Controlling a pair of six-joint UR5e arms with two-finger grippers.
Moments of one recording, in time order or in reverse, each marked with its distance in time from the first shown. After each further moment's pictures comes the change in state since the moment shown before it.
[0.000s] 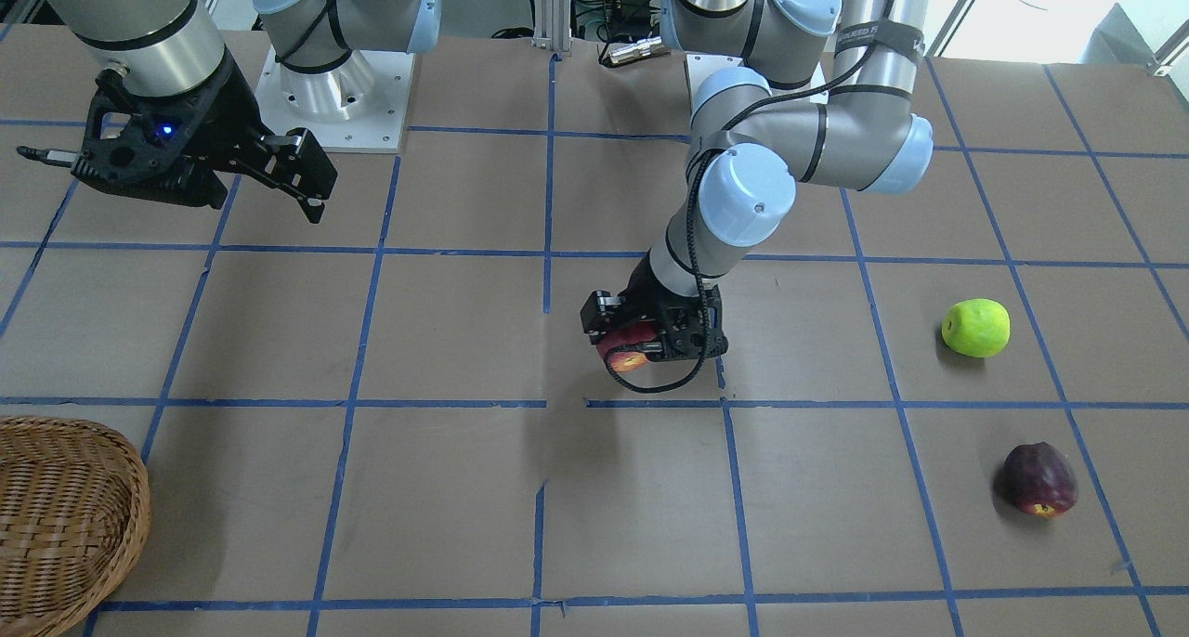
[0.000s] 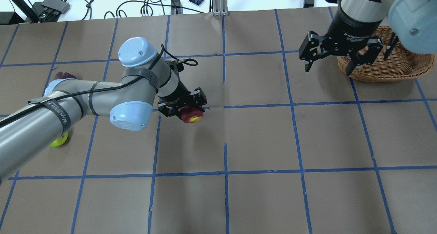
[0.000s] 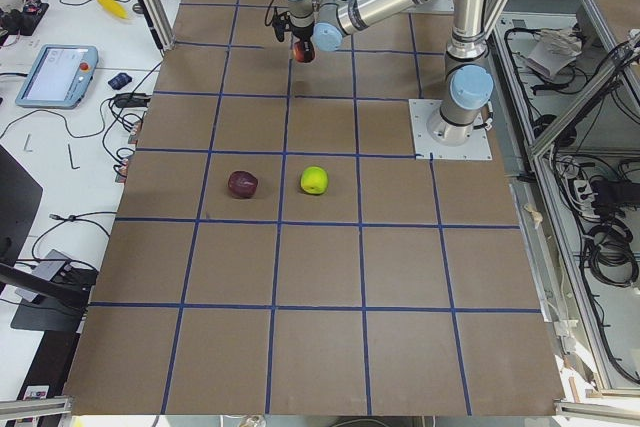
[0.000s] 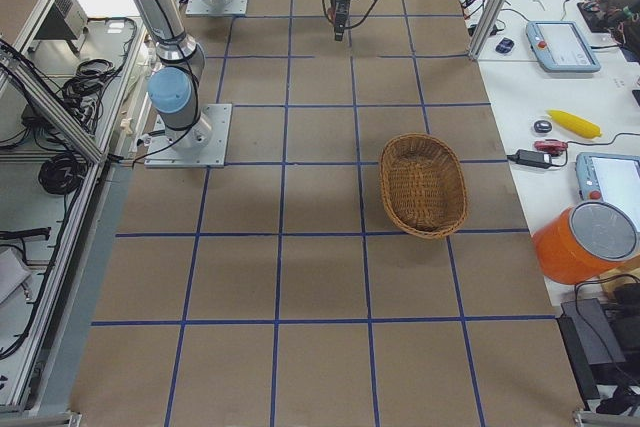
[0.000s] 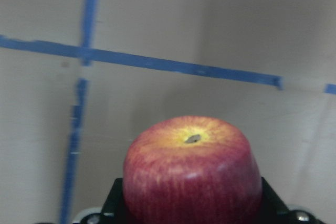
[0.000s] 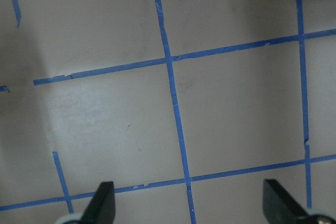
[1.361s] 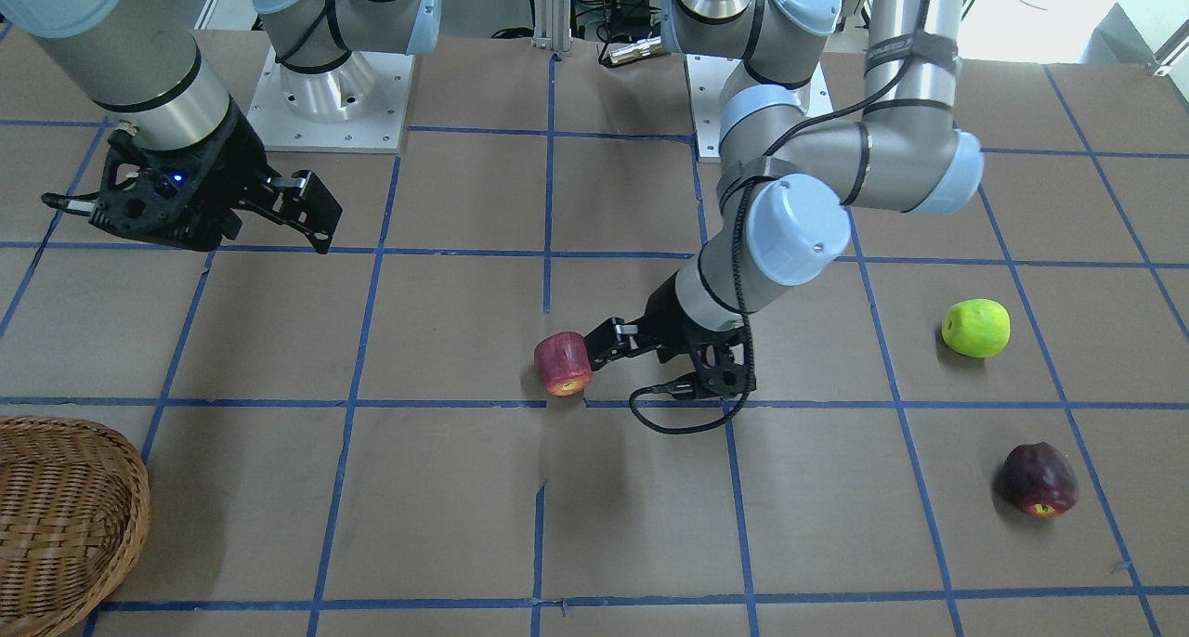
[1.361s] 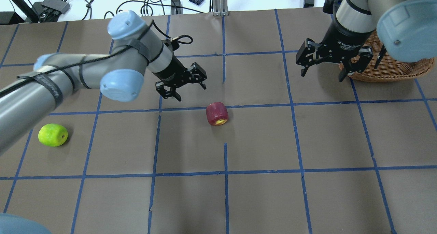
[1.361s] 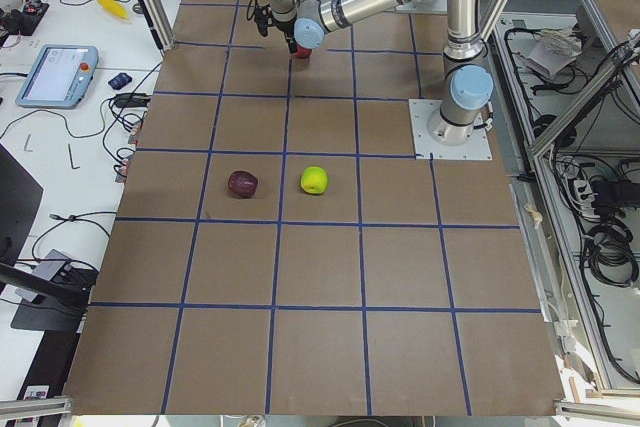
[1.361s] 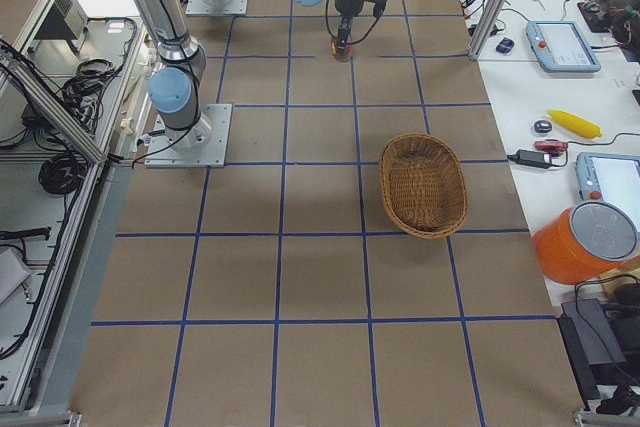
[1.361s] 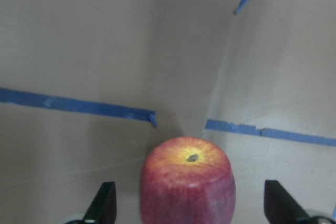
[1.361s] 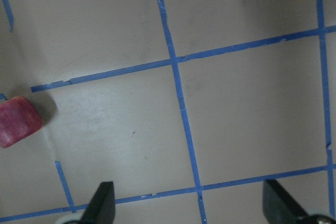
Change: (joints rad) left arm 0.112 0.001 0.190 -0.287 -0.042 0.100; right arm 0.006 0.036 0.060 -0.077 0.060 0.012
